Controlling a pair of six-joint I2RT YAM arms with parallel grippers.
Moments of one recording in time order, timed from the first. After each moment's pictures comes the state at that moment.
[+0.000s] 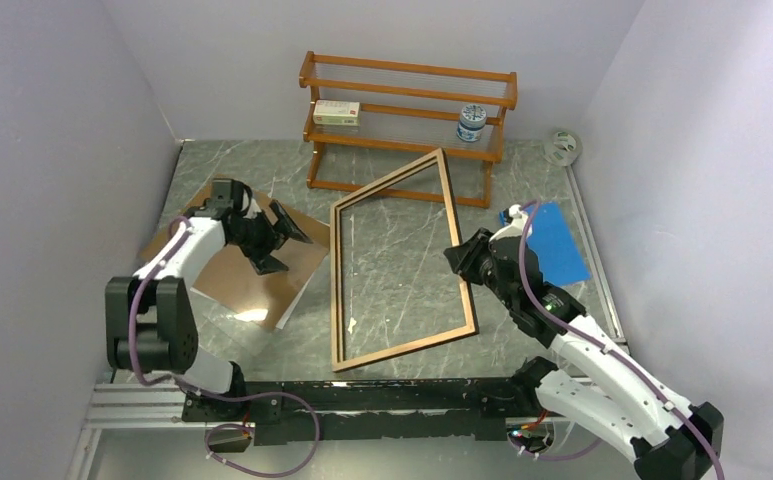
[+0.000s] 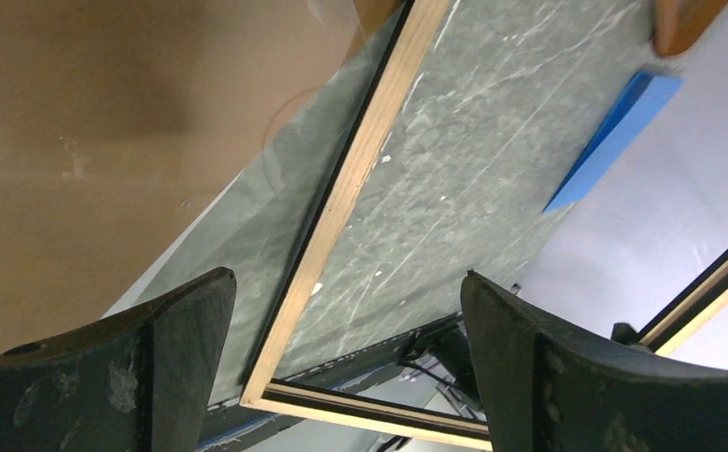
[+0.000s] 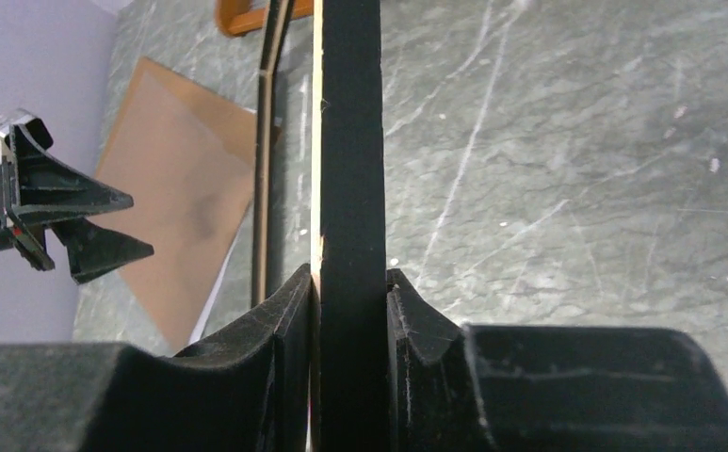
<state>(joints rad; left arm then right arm) -0.01 1.46 1.02 -0.66 0.52 -0.73 0.62 0.78 0.67 -0.32 0.25 0.77</state>
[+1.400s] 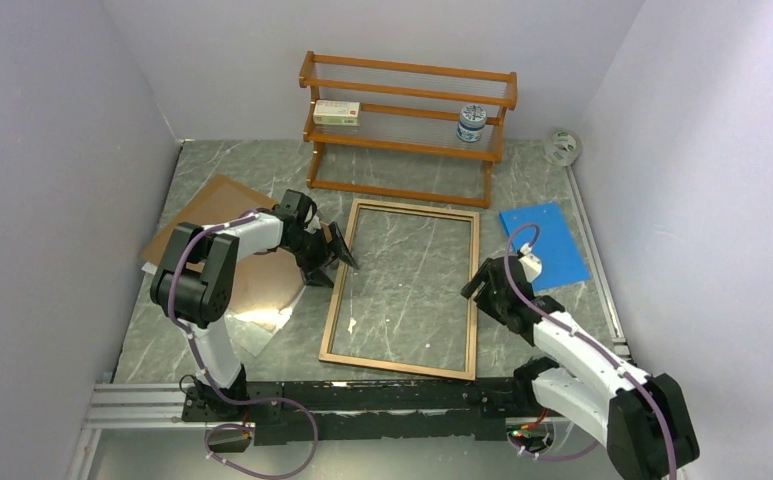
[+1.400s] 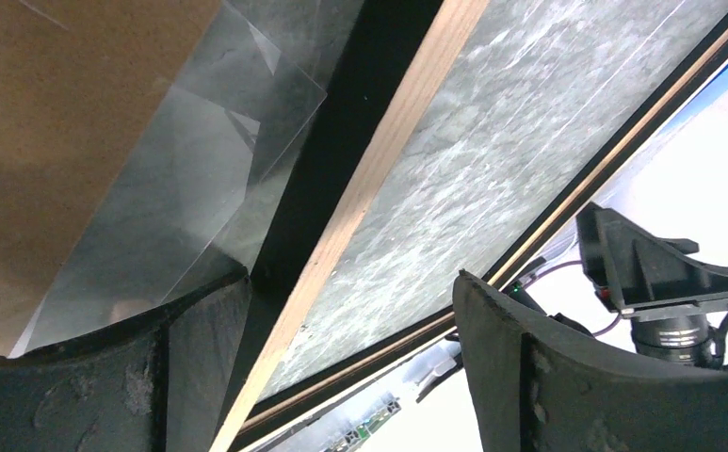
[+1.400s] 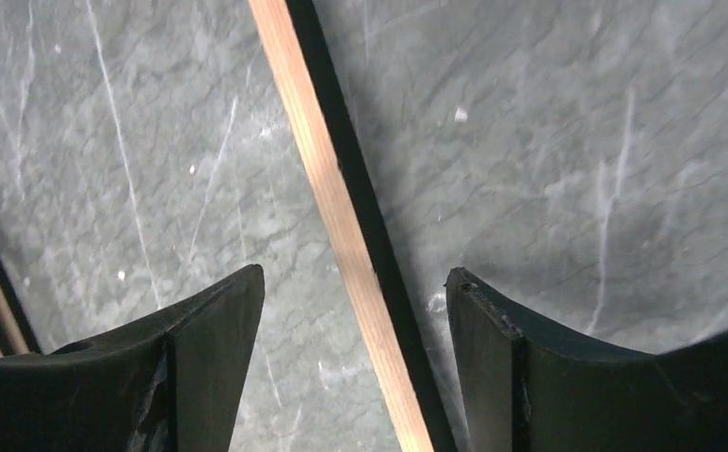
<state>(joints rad) -0.32 1.83 1.06 -0.46 0.55 -0.76 0.38 0.90 0.33 -0.28 0.20 0.94</state>
